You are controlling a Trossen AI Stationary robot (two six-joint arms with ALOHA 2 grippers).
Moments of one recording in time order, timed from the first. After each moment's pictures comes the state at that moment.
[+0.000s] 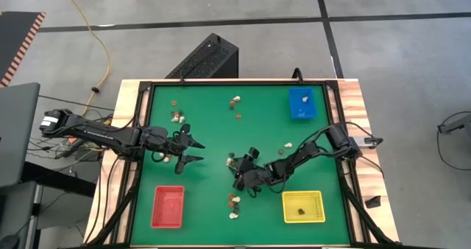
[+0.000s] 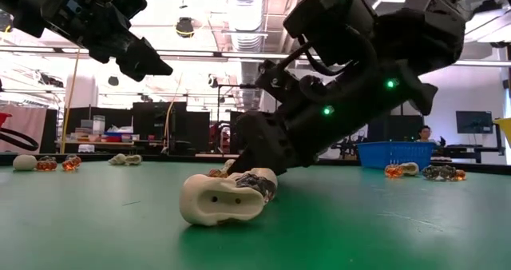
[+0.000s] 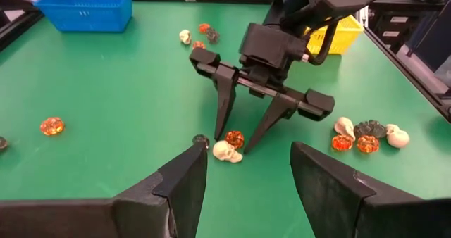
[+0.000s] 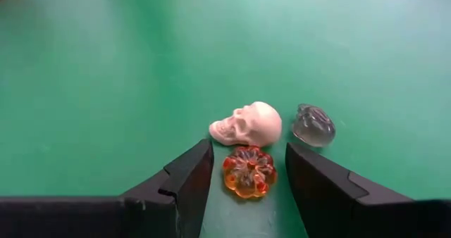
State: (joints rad) left arm -0.09 0.88 0.35 0.22 -0.04 -0.08; right arm 0.32 2.08 0.99 0.46 0.68 0.41
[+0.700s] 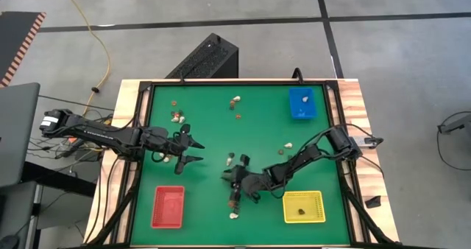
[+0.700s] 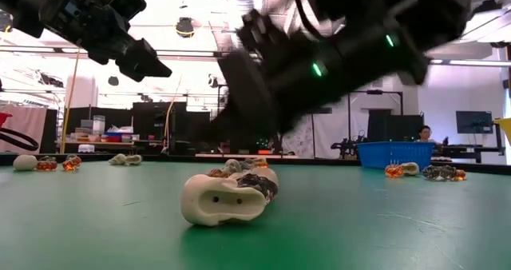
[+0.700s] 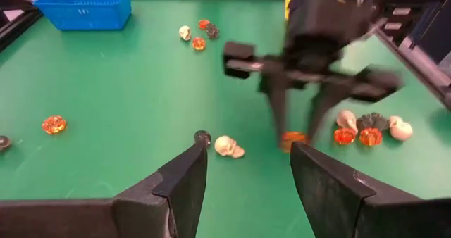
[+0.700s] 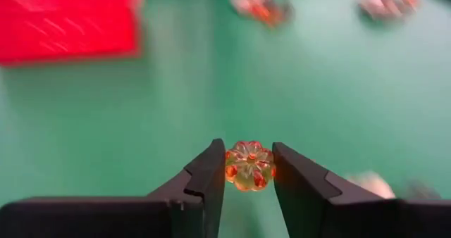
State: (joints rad) left arm -0.09 0.88 0.35 0.20 -0.04 -0.05; right arm 0.36 2.08 1.10 0.58 0.55 0.21
